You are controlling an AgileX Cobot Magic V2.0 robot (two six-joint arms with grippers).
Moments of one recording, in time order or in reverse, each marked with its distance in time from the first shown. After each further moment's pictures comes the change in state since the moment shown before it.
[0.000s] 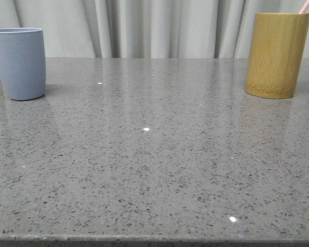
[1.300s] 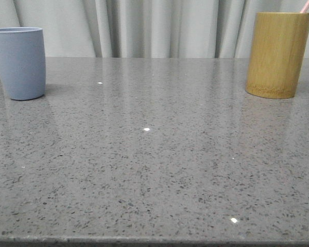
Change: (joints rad) left arm 0.000 0.091 -0.299 -0.070 0.194 0.000; right arm 0.000 0.008 -0.237 0.018 0.191 0.025
